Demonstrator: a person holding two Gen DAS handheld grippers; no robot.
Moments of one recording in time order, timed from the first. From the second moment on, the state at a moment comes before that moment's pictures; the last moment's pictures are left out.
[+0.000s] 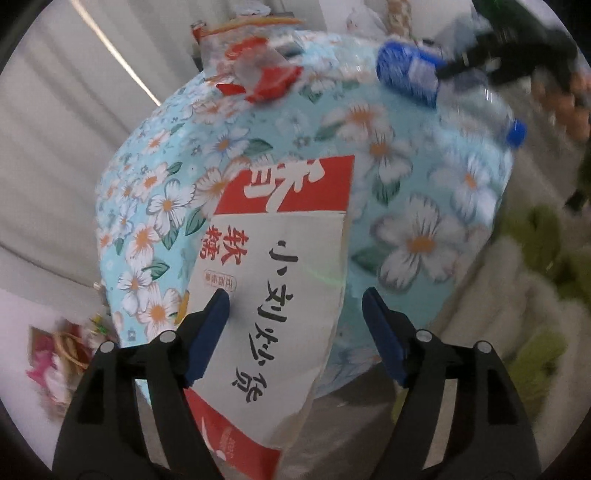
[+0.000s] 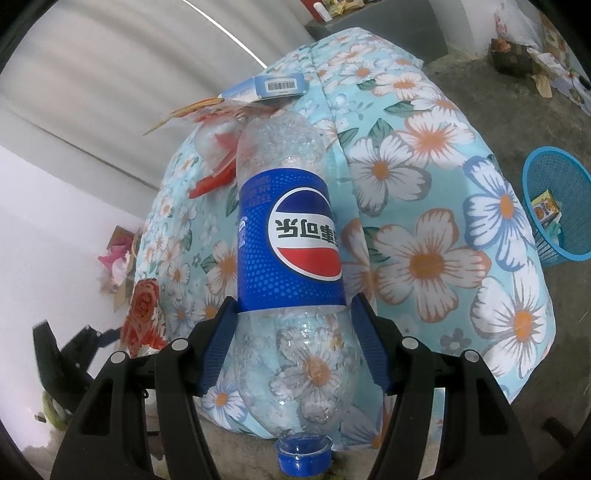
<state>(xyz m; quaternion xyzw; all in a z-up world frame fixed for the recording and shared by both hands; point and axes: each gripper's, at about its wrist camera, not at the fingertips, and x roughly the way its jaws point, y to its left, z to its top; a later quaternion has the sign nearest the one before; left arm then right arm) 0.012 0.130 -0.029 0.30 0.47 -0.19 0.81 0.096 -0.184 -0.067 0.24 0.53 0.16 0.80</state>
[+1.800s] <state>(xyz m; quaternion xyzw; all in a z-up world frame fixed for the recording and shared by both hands) 0.085 0.015 -0.011 0.17 0.40 -0.16 0.88 0.097 -0.204 -0.069 0.24 0.54 0.11 0.80</state>
